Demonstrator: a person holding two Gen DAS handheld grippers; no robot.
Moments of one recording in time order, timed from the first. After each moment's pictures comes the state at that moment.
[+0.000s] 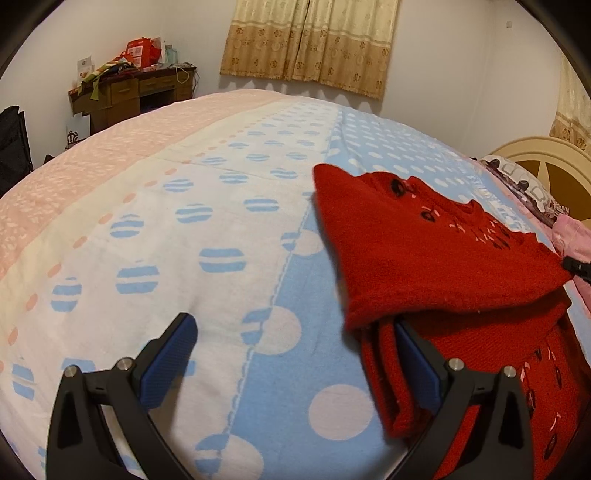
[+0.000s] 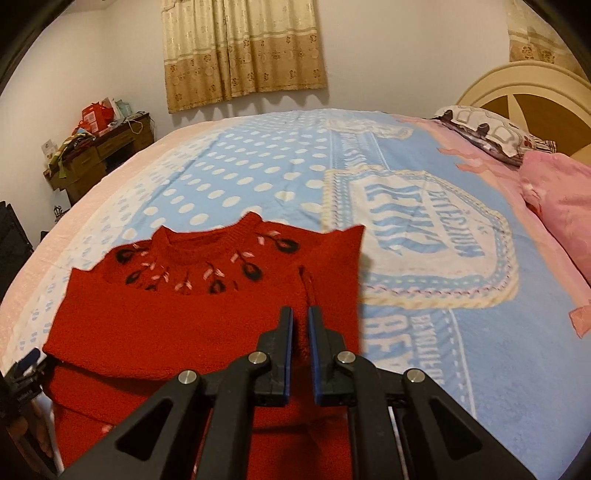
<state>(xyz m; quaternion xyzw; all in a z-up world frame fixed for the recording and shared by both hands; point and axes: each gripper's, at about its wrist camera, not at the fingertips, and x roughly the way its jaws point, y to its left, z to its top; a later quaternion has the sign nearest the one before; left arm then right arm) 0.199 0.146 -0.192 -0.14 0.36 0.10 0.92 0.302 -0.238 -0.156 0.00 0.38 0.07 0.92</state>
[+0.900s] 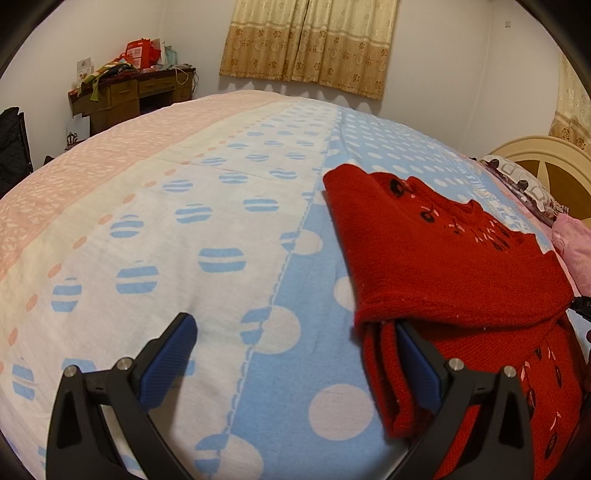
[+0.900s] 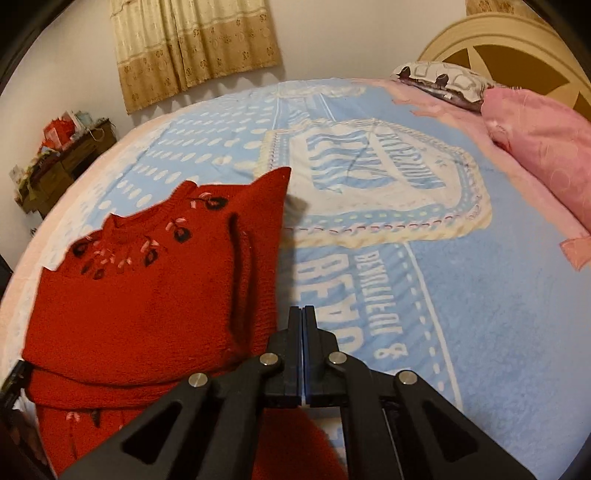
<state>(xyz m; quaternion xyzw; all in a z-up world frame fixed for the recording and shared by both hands) 0.197 0.145 -0.192 -0.14 0.36 0.10 0.92 0.295 -0.283 -0.183 0.06 0.40 0.02 0.91</state>
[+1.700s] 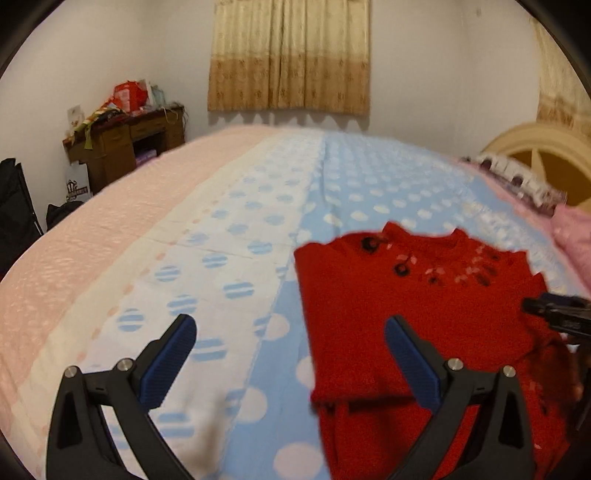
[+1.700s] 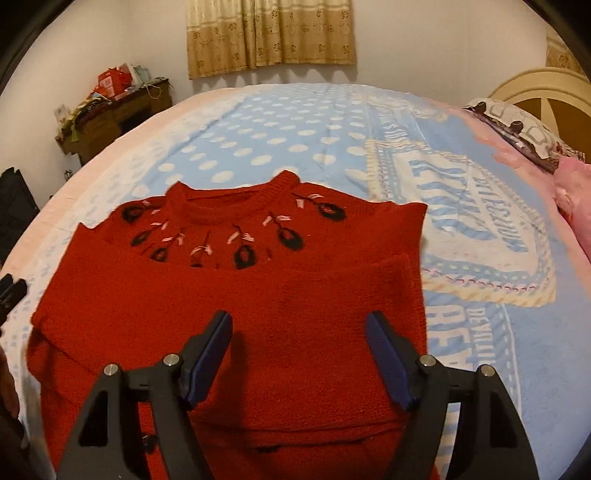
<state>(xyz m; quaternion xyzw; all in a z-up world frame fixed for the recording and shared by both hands) 0.236 0.120 -0.139 -0.07 0.34 0.11 0.93 0.323 -0.195 -0.186 -0.04 0.42 0.10 0.90</state>
